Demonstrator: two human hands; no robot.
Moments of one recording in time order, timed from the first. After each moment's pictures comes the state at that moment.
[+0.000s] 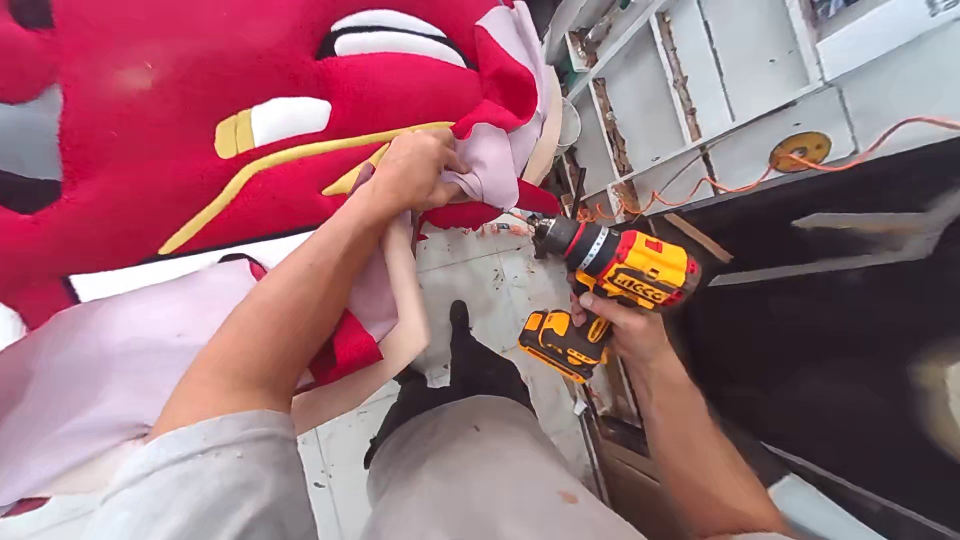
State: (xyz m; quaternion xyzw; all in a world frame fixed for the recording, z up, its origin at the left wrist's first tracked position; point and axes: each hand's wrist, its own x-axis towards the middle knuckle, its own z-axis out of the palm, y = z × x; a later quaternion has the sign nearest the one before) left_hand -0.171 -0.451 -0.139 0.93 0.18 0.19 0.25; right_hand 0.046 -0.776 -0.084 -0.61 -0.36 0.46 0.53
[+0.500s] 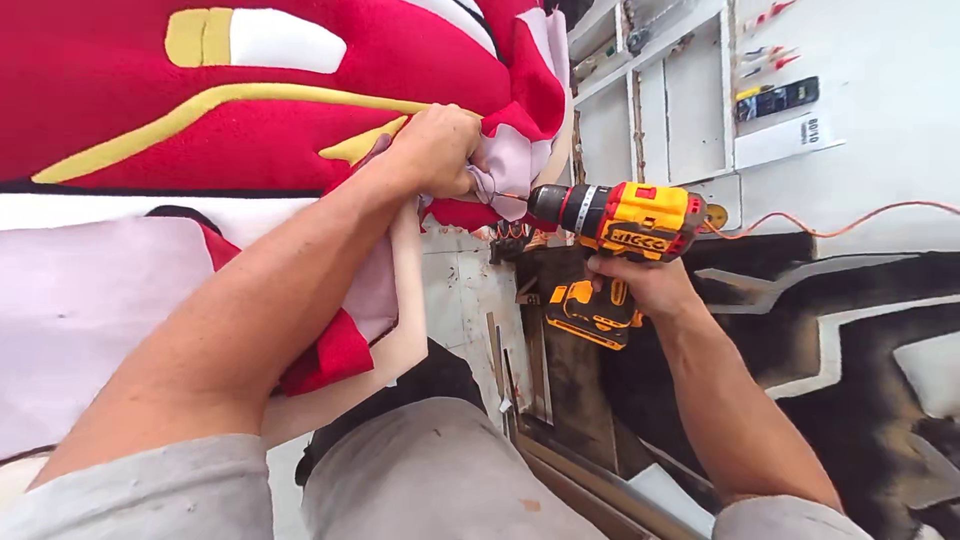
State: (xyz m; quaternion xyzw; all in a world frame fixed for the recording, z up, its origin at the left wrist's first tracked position) left_hand -0.167 -0.442 -0.143 0.92 0.20 0.17 0.30; right_hand 0.063 -0.673 -0.010 -0.76 -0.45 0.39 0.27
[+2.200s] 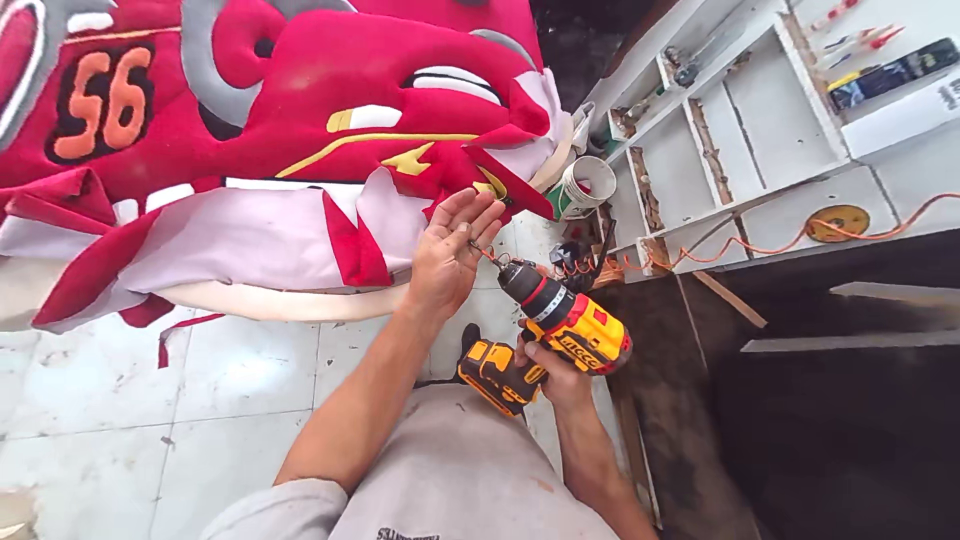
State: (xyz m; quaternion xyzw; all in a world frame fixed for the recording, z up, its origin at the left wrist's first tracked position) left_hand -0.195 -0.711 -0.055 0.25 0.17 0.56 0.77; right_hand -0.029 -0.878 -0.109 -0.47 -0.38 0.50 0.62
